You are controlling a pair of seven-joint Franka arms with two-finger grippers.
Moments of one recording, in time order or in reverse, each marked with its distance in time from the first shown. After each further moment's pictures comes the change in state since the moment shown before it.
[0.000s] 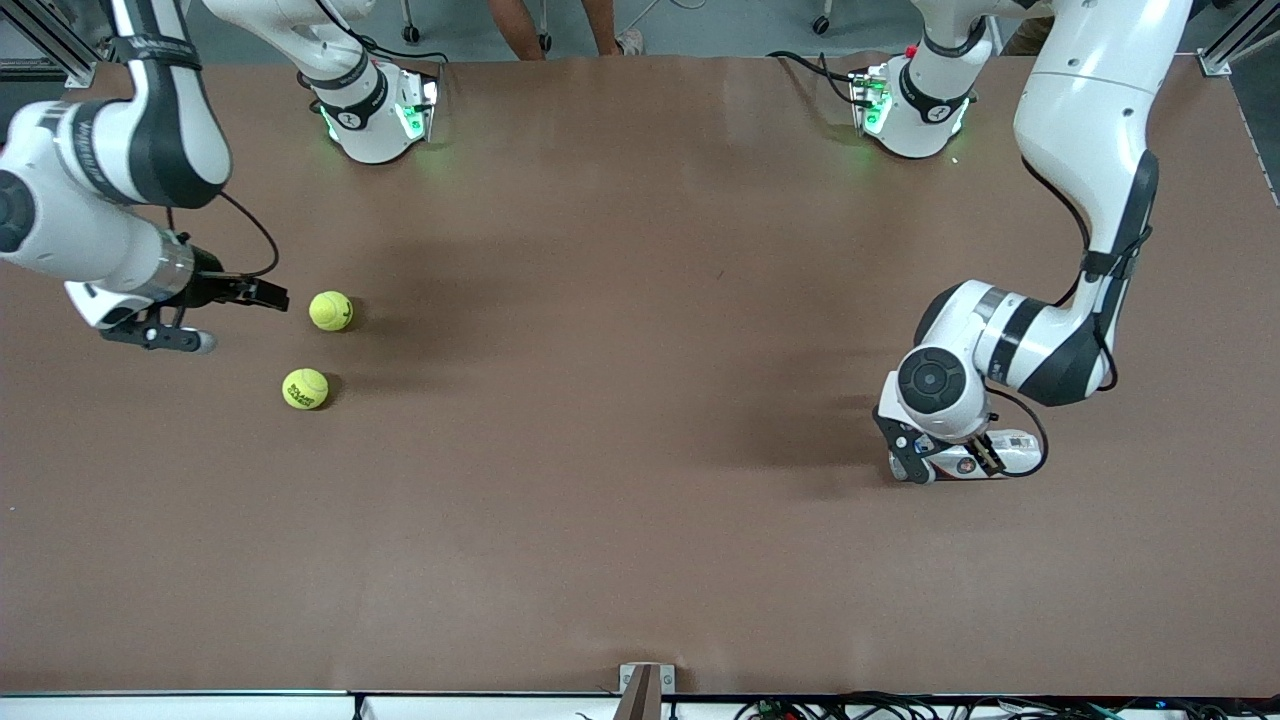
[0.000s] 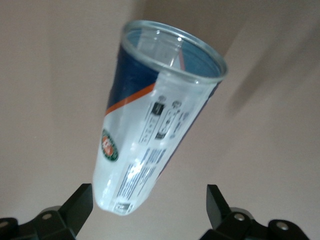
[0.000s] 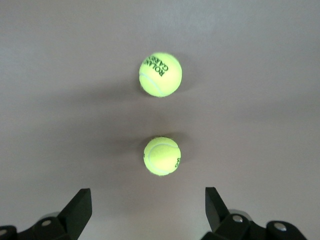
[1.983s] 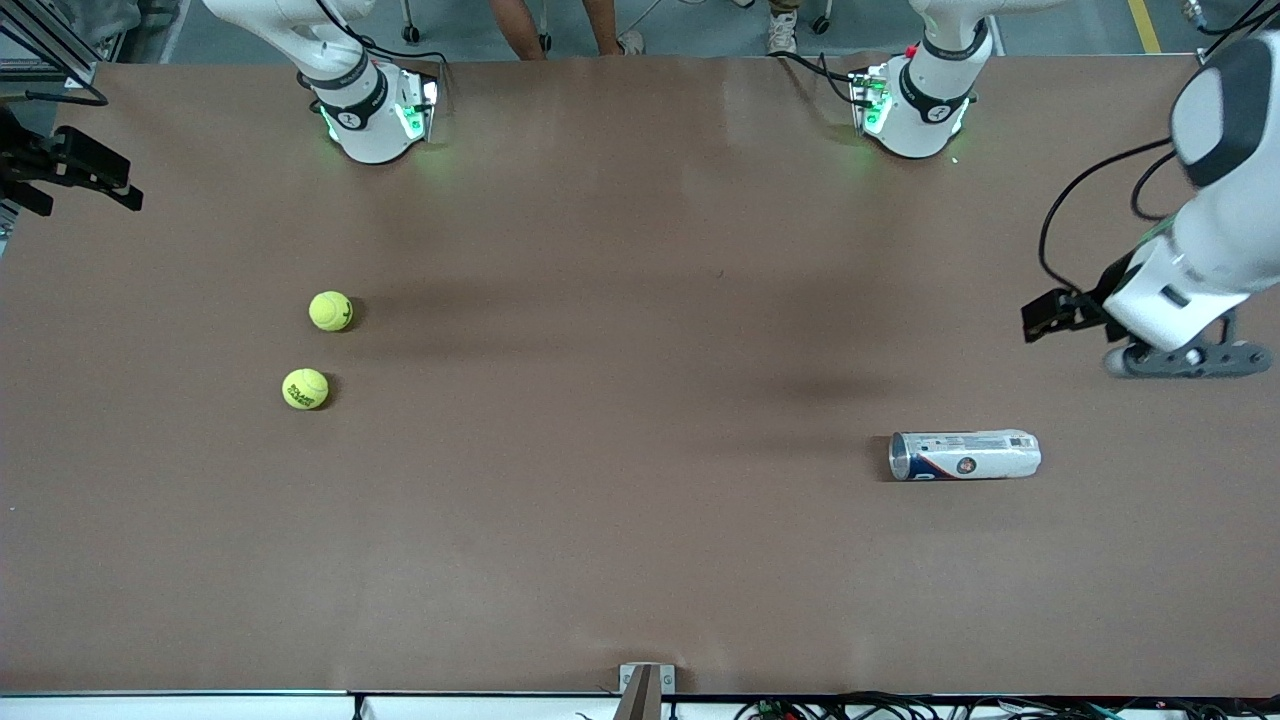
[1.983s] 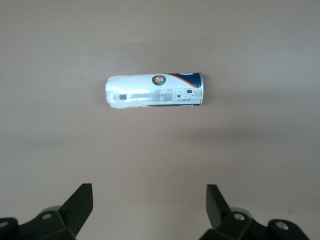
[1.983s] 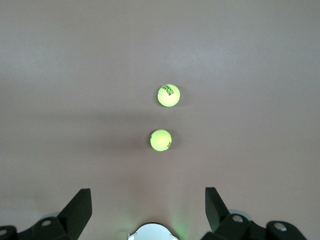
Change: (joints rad) left arm 0.174 -0.491 0.005 -0.021 -0.659 -0.199 -0.569; right arm -0.002 -0.076 -0.001 0.644 0.005 -0.592 -0.187
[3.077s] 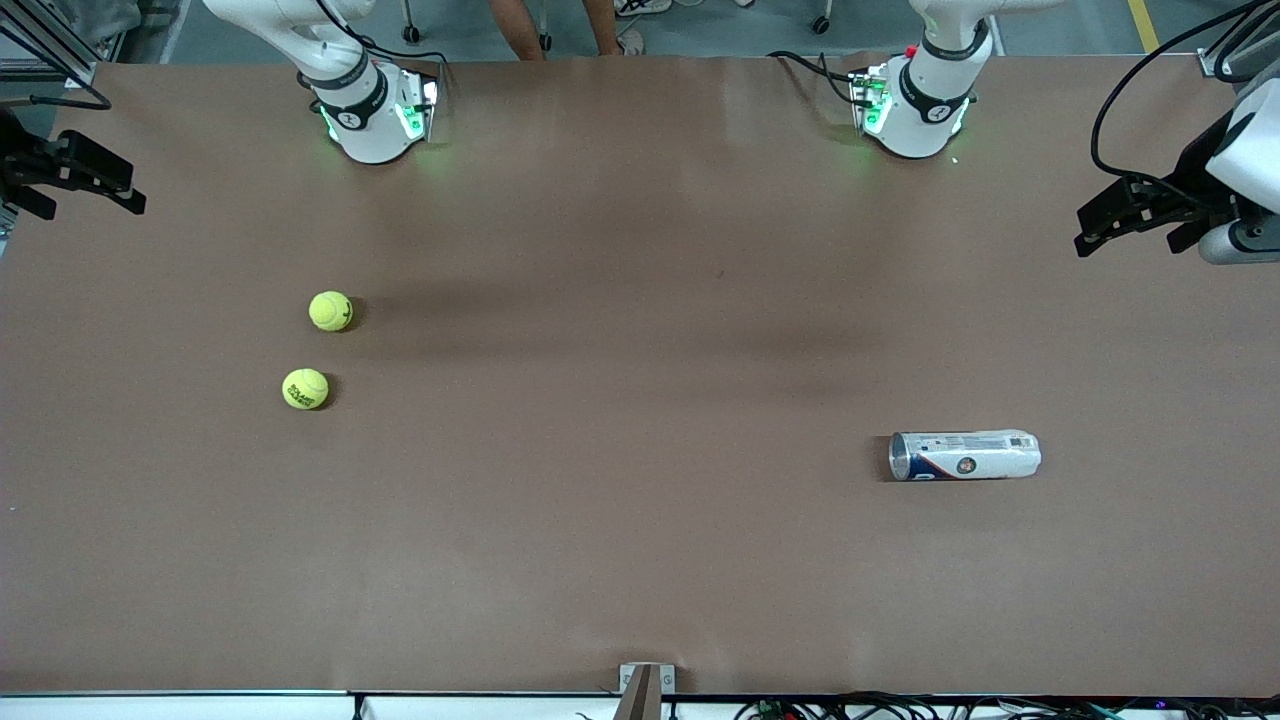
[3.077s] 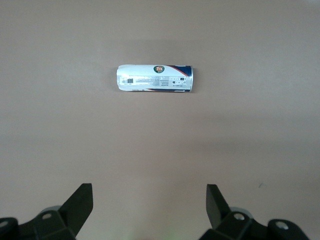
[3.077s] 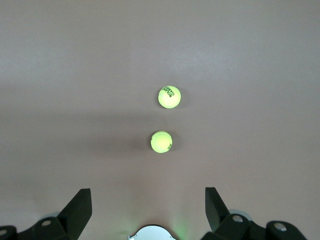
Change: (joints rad) left arm 0.000 -0.168 0.010 0.147 -0.043 -0.271 -0.067; right arm 0.001 0.000 0.003 -0.009 0.002 0.015 0.000
